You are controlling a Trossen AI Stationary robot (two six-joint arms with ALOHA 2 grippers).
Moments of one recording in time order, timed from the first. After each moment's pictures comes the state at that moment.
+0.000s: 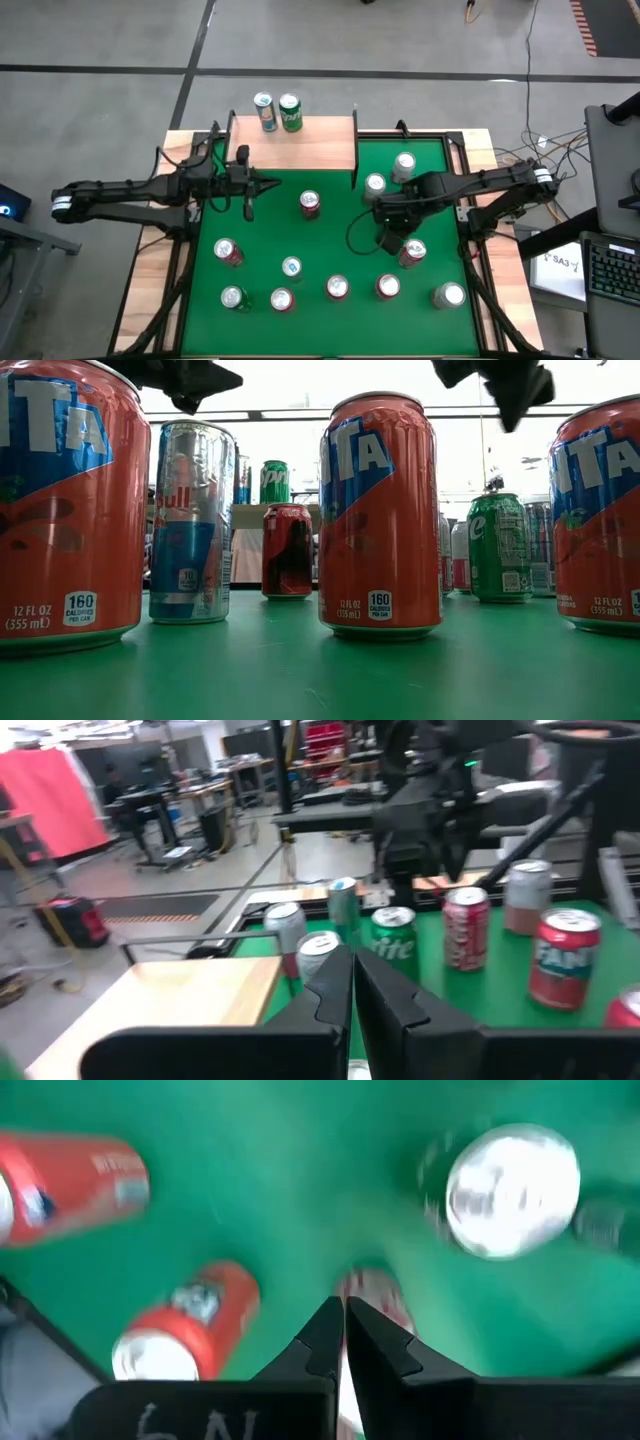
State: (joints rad) left arm 0.15 0.82 0.61 0.13 -0.01 0.16; right arm 0.15 1.50 1.46 -1.38 -0.09 0.86
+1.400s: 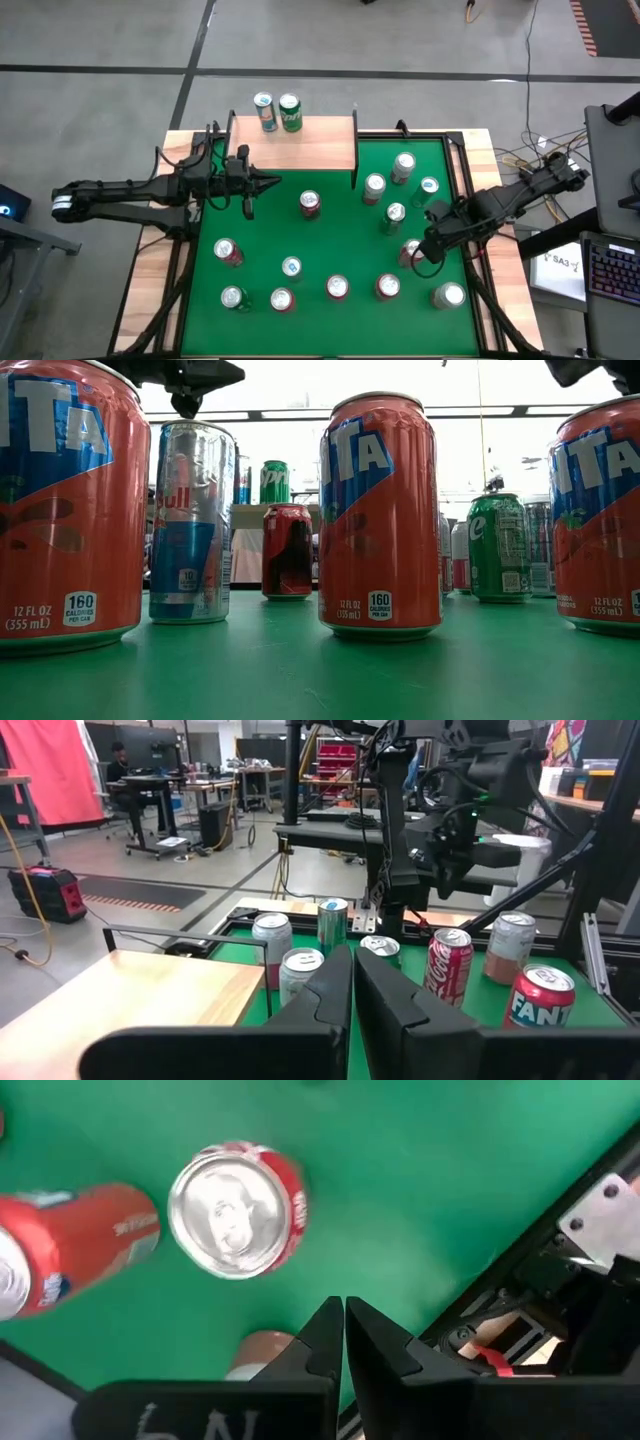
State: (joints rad) left arm 0.15 0.82 0.61 0.19 -0.02 -0.02; right arm 0.44 1.14 1.12 -1.45 0.00 1.35
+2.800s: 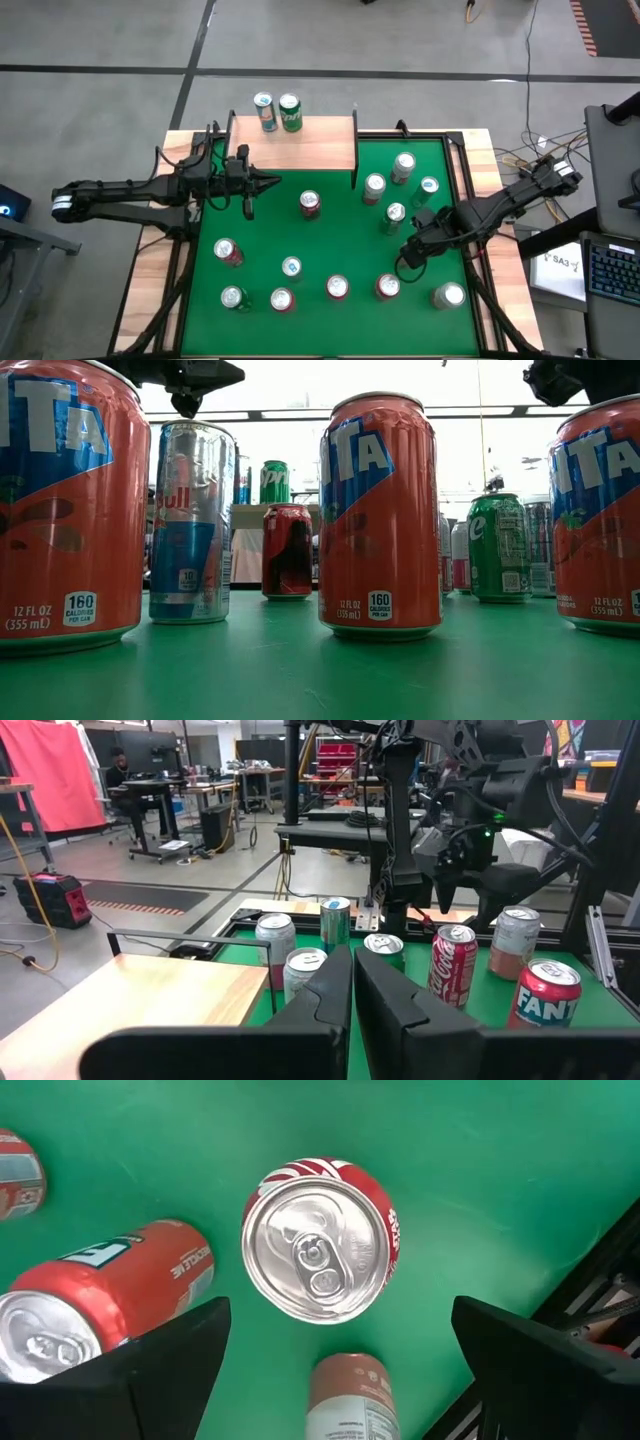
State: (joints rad) left arm 0.15 0.82 0.61 0.18 -0.02 0.01; right arm 0.43 1.26 1.09 -1.26 -0.02 1.49
